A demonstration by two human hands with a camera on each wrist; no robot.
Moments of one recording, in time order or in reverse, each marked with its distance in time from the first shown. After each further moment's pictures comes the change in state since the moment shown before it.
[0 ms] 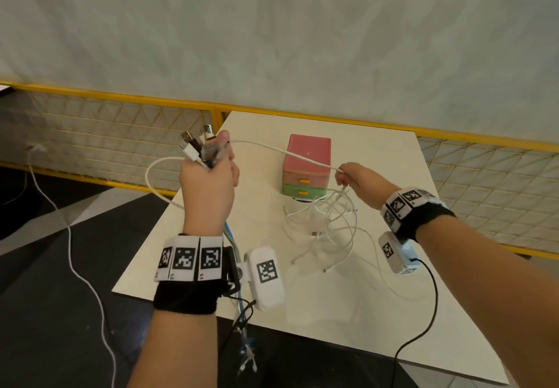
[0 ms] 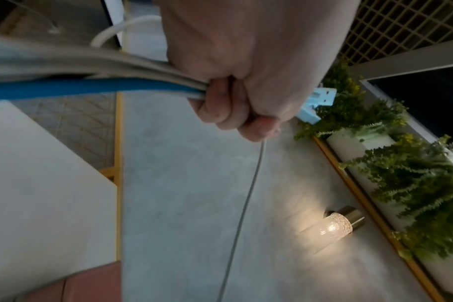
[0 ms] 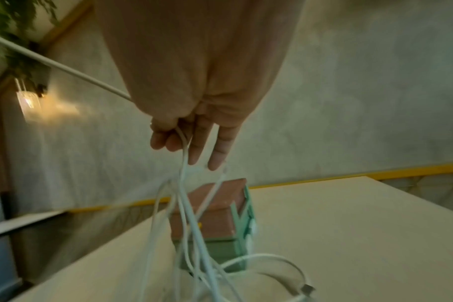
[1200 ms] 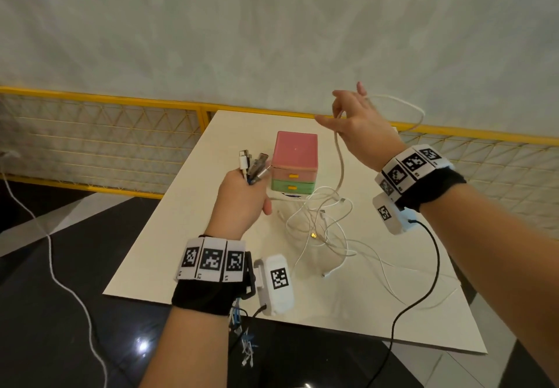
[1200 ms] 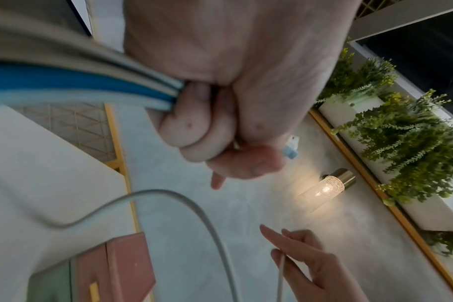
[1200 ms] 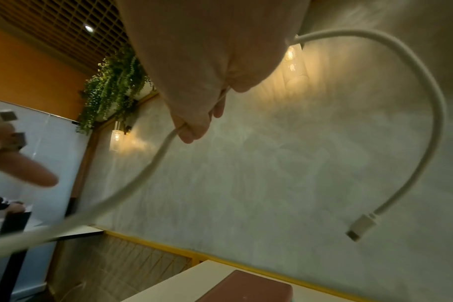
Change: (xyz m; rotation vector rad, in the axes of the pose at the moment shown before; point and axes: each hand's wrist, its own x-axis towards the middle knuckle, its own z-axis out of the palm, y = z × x) left_hand -0.018 -0.030 0.008 0.485 -0.428 -0.138; right_hand -0.002 -0.058 -0.064 -0.649 0.469 -0.364
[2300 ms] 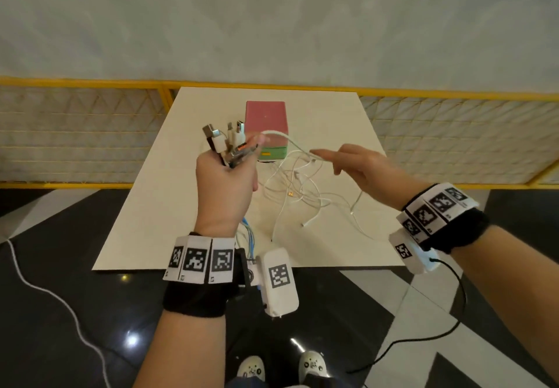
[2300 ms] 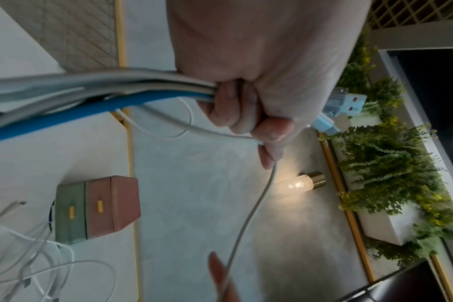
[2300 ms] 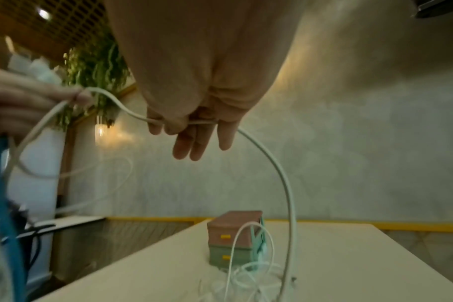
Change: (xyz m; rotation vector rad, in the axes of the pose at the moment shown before) left_hand -0.090 0.014 -0.005 -0.274 0.099 0.291; right_hand -0.147 -0.075 -0.056 0.470 -0.266 0.232
